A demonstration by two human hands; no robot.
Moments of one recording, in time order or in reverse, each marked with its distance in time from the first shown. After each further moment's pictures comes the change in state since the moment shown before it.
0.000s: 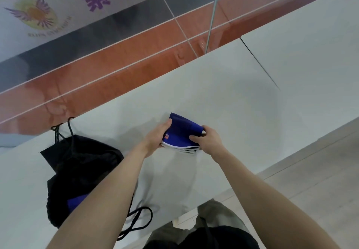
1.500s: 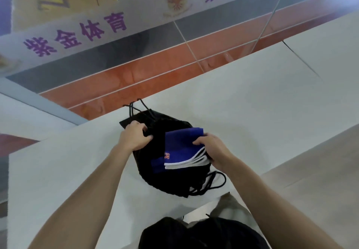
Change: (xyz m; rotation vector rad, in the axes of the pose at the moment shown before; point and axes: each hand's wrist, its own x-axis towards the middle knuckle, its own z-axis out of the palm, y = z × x) left_hand -0.174 -0.104 -0.293 1.159 0.520 0.143; right_hand -0.192 -0.038 0.248 0.317 -0.115 0.048
